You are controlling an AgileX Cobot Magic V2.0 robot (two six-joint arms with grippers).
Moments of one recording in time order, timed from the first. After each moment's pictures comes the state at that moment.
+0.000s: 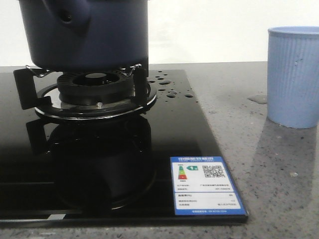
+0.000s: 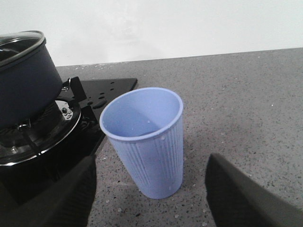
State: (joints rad) left arm -0.09 0.79 -0.77 -1.28 0.72 1.25; right arm 0.05 0.29 -0.38 0.59 0.42 -0.42
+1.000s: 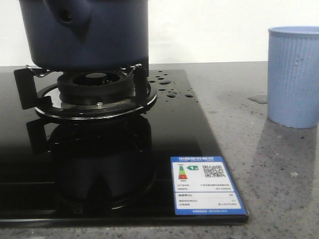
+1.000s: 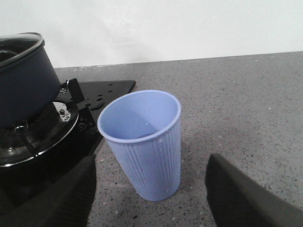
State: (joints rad) left arm -0.09 1.47 -1.17 -1.47 0.94 1.72; right arm 0.05 0.29 -0.38 0.58 0.42 -0.42
